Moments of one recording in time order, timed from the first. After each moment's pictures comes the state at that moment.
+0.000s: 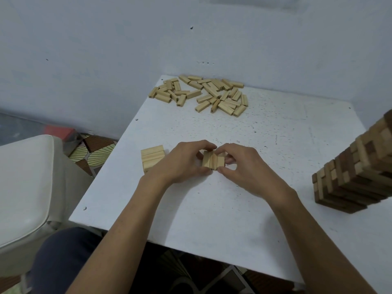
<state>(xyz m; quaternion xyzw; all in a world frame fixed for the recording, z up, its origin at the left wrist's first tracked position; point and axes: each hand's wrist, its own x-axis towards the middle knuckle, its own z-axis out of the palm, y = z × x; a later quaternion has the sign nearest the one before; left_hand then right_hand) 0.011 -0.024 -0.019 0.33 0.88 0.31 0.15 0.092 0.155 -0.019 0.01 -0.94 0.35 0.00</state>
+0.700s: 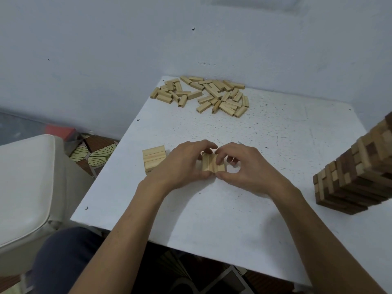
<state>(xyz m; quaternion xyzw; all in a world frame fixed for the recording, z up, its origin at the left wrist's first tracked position) 0.023 -0.028 -0.011 0.36 0.88 0.28 0.10 0.089 0.164 -0.022 0.08 -0.92 0.38 0.01</state>
